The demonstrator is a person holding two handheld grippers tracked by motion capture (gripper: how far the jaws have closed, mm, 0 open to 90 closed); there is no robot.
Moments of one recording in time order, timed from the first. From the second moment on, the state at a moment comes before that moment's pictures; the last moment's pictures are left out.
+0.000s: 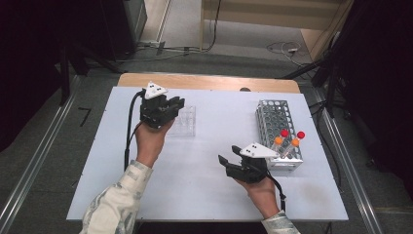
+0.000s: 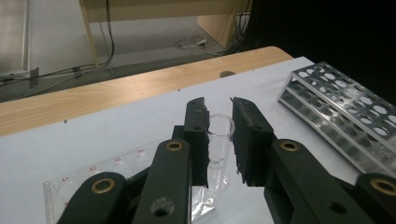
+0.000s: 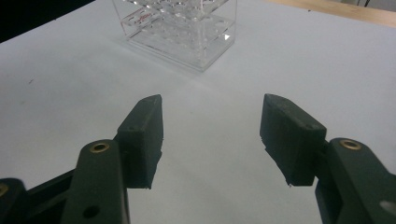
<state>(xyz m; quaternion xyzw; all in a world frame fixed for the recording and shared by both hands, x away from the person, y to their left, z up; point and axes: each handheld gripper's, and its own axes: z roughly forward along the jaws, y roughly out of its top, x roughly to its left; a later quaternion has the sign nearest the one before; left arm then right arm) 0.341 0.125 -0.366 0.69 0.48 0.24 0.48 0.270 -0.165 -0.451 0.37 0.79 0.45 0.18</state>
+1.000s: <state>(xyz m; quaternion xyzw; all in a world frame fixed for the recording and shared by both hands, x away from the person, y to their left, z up) 0.354 0.109 -0.410 0.70 0.48 0.29 0.44 0.265 -0.165 -0.451 0.37 0.79 0.45 0.17</state>
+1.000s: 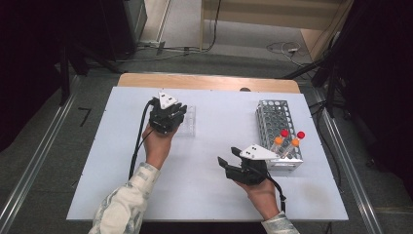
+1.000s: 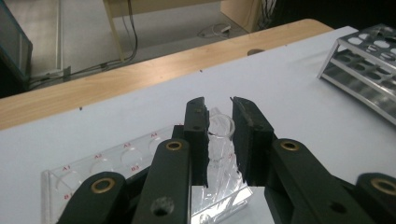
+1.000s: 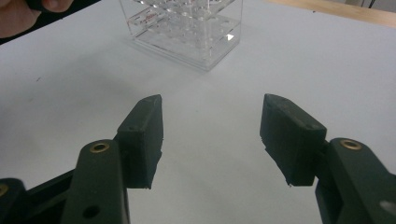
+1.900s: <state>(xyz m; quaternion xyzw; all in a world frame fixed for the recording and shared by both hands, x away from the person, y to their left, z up) 0.356 0.115 -0.424 0.70 0.50 0.25 0.44 0.266 -0.167 -0.452 0.37 0.79 0.46 0.17</state>
